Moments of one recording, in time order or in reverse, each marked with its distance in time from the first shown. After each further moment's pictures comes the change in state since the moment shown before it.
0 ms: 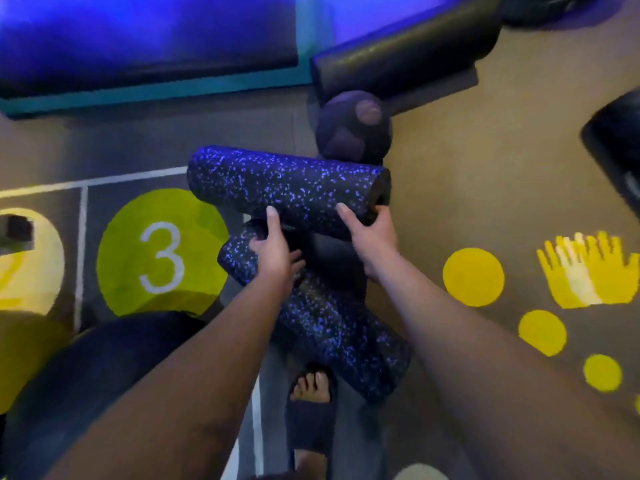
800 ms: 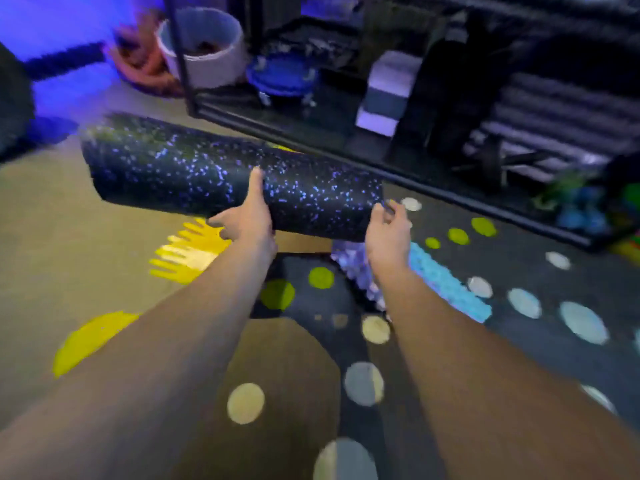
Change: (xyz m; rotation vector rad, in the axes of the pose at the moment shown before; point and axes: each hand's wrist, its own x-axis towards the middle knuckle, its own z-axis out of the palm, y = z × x) left_hand -0.298 -0.396 0.430 0.297 -0.786 0.341; right_hand -0.140 0.278 -0.585 0.210 1.284 -0.189
